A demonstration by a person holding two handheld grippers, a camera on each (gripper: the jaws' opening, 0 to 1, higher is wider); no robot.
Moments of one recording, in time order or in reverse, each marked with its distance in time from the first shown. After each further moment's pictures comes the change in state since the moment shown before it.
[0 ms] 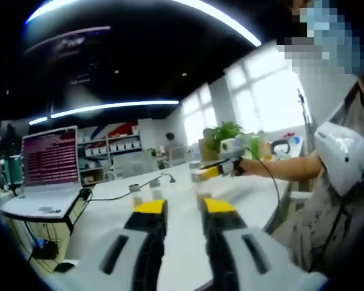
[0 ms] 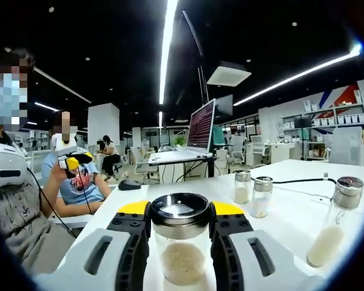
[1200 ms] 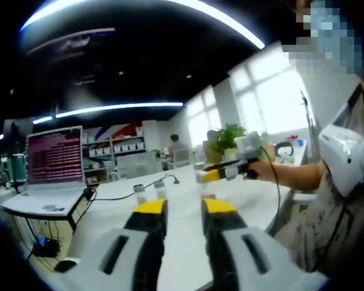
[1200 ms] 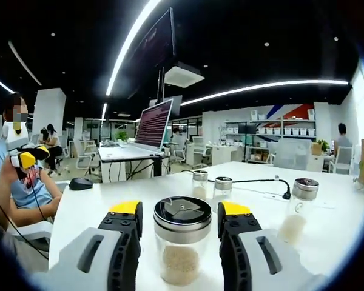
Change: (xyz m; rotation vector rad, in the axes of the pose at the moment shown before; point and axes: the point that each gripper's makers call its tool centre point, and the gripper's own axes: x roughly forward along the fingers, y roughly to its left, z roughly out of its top) left arm -0.004 0.006 -0.001 -0.006 -0.010 0.036; right arm 0.002 -0.002 0.001 -0.054 0.027 -0.479
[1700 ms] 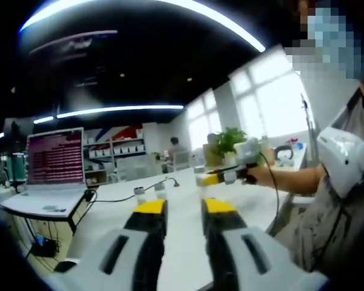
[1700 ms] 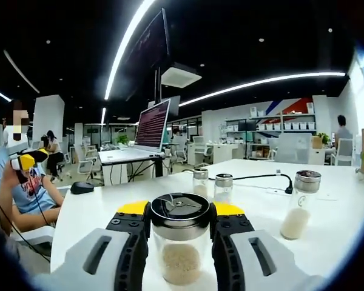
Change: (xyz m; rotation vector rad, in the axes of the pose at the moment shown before) left arm -0.002 0.001 0.006 -0.012 -0.023 -0.003; right arm 0.002 -0.007 -0.003 0.037 -0.006 0.004
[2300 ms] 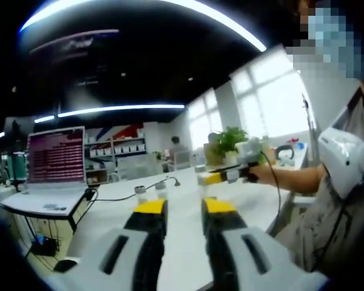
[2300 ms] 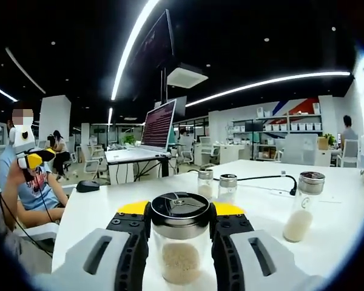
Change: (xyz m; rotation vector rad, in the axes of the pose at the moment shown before) left arm 0.000 0.003 -0.003 -0.006 0.004 0.007; right arm -0.005 0.002 -0.002 -0.008 -0.005 0.062
